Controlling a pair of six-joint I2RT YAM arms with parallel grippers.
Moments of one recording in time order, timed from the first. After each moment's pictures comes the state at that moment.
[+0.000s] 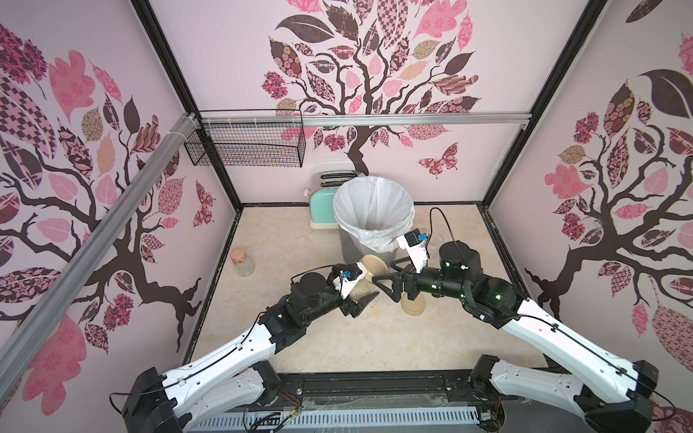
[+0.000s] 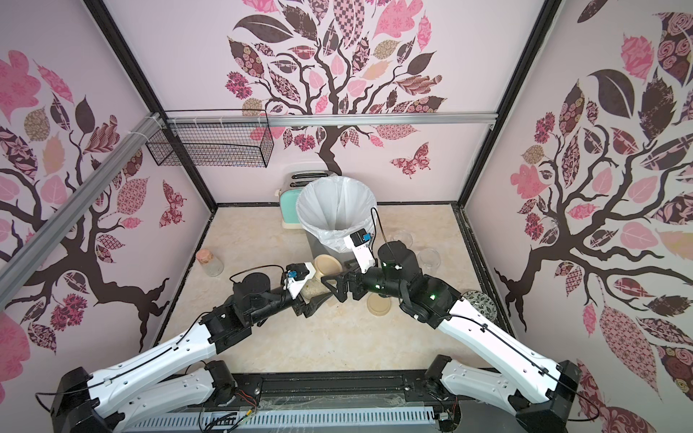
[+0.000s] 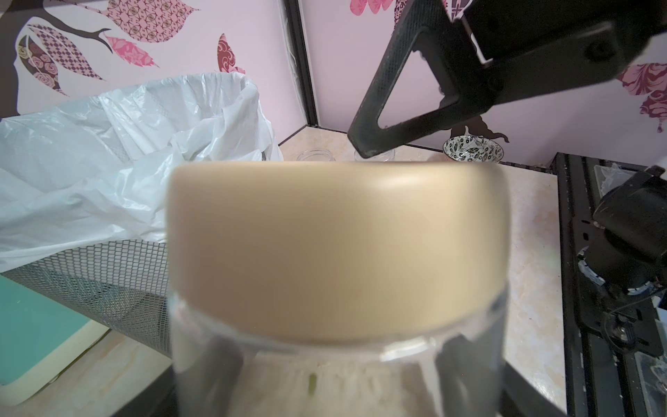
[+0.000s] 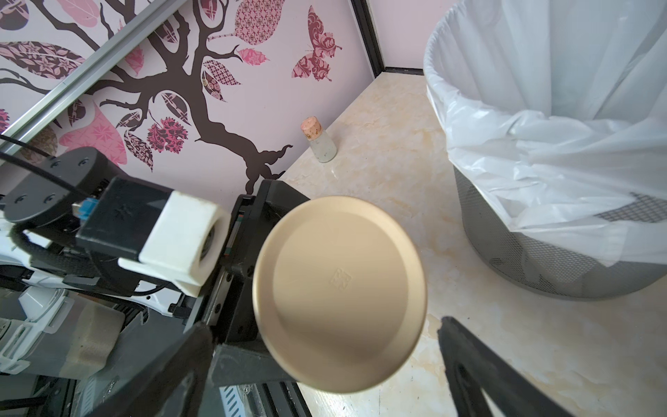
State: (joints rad) left arm -0.86 0.95 0.65 0.08 0.11 0.15; right arm 0.81 1.01 1.07 -0.40 -0.28 0.38
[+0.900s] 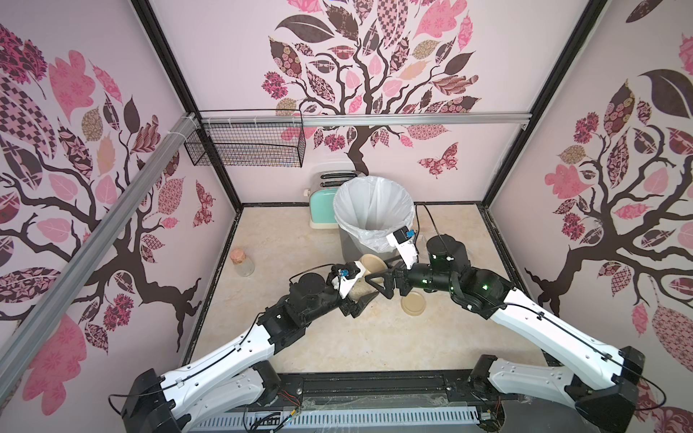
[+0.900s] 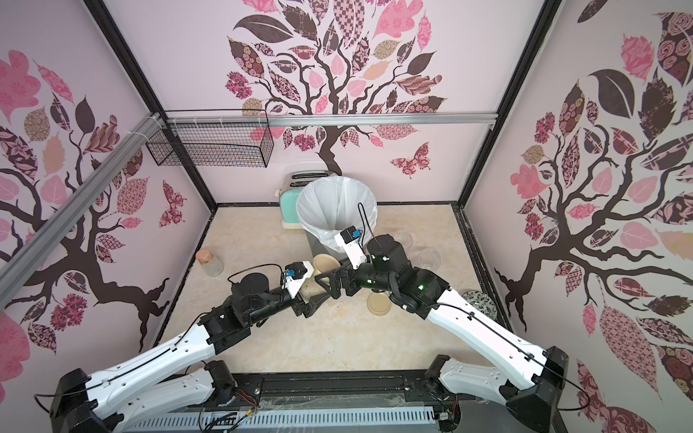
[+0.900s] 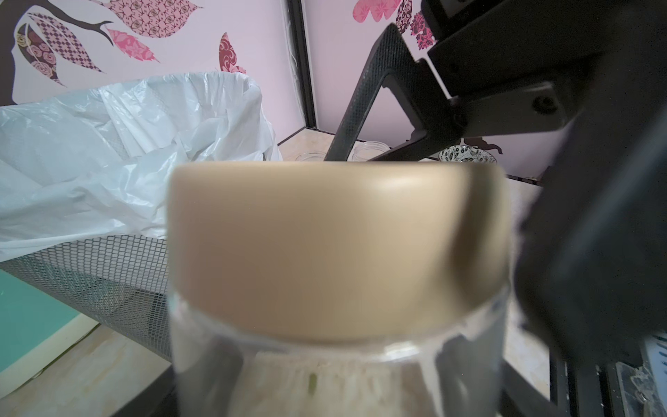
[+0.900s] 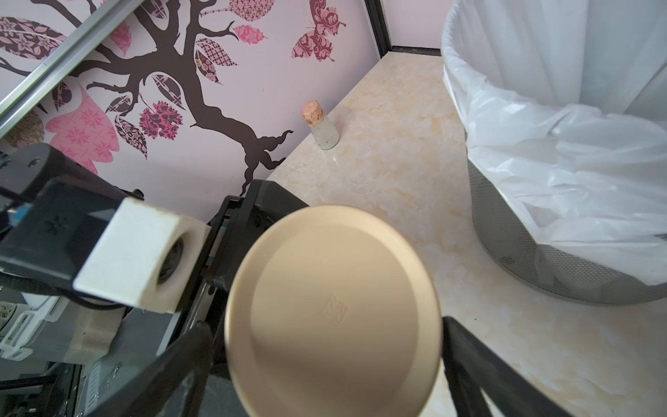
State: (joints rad) left arm -0.86 0.94 0.65 0.08 0.12 0.11; right arm 0.81 1.11 1.11 -0.41 -0.31 0.37
